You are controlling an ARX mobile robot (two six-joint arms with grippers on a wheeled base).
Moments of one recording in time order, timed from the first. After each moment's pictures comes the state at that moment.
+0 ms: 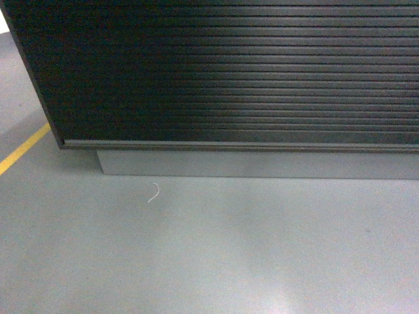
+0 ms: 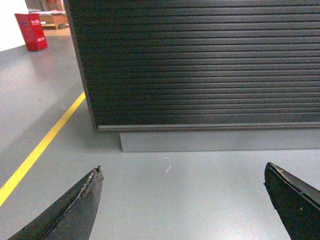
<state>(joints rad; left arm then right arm) 0.00 0.01 0.01 -0.01 0.00 0.00 0.00 0.01 0.01 -0.01 0.00 0.00</state>
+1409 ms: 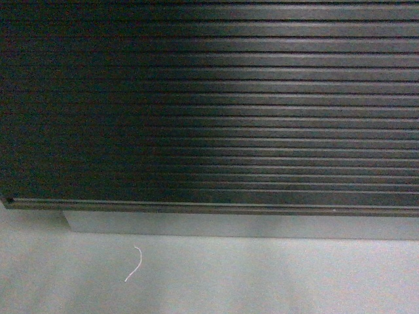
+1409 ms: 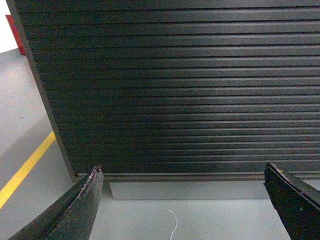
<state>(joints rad) 0.00 0.01 0.01 0.00 0.00 0.00 0.00 0.01 0.01 0.00 0.00 0.00</state>
